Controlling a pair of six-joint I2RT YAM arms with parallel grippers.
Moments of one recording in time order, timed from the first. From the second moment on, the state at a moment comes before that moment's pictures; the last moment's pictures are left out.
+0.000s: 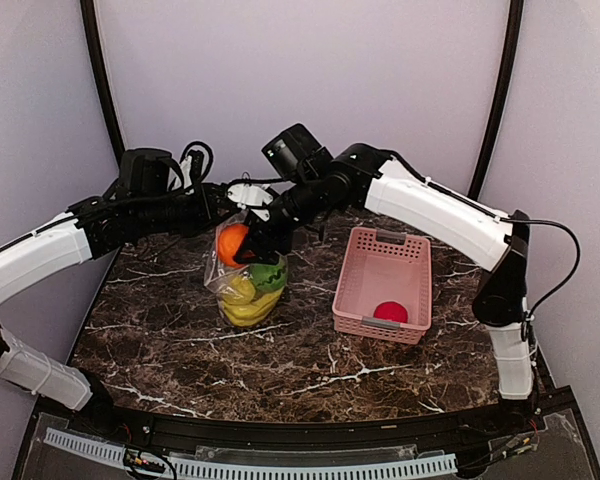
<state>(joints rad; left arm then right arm) -0.65 1.28 1.18 -0.28 0.11 -0.70 1.01 2.13 2.30 -0.94 -0.28 -0.45</state>
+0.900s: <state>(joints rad) -0.65 1.26 1.16 -0.29 0.09 -0.71 1.00 1.94 2.19 -0.88 -0.11 -0.43</state>
